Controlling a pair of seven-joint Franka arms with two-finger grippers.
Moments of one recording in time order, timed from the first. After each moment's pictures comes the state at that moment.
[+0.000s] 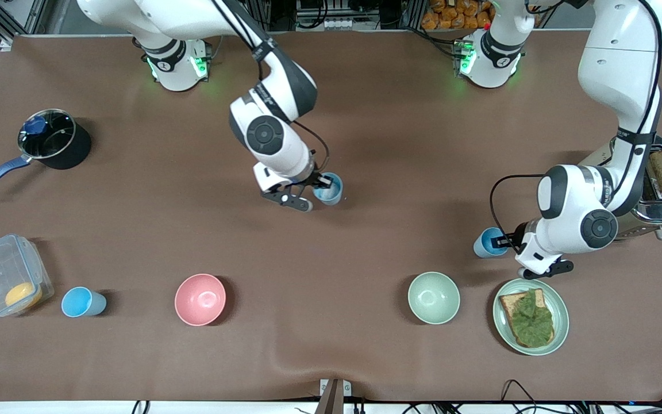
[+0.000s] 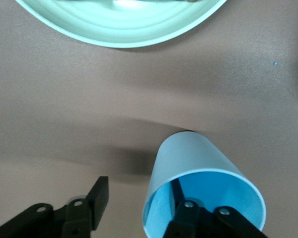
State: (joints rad) left arm -0.02 0.58 -0.07 -1.77 -0.03 2.17 -0.24; right arm 0.71 0.53 0.03 -1.70 0.32 2.27 0.94
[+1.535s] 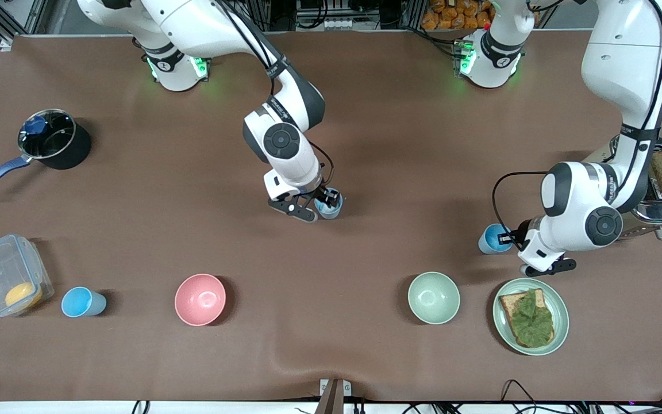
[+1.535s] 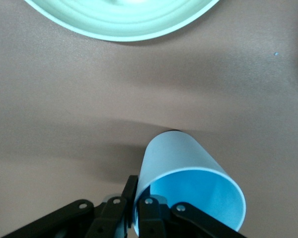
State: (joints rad) left arm -0.01 0.56 -0.07 -1.78 -0.03 2.16 -0.22; right arm 0.72 0.60 0.00 -1.63 0.17 2.32 1.04
